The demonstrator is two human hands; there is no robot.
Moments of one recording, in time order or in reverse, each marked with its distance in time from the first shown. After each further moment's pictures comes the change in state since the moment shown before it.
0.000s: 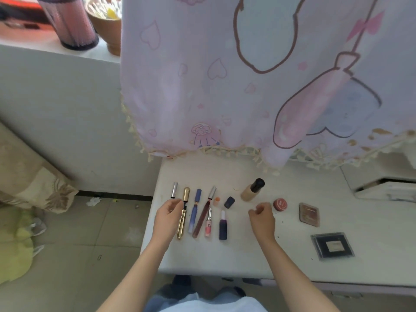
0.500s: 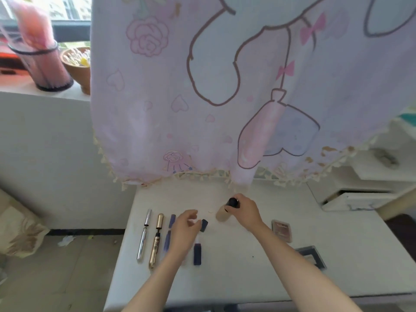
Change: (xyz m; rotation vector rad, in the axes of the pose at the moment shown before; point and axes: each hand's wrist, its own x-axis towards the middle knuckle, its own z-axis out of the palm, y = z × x) left_hand -0.007 0.031 0.090 0.174 -0.143 0.164; right_hand 0.036 -0.050 -0.060 -0.287 -0.145 -0.352
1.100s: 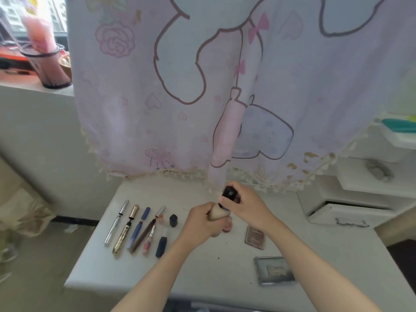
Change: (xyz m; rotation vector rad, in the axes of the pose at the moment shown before) left_hand -0.048 0.086 0.107 -0.178 -0.172 0.211; right_hand -0.040 0.012 -0.126 0.038 -0.170 -0.460
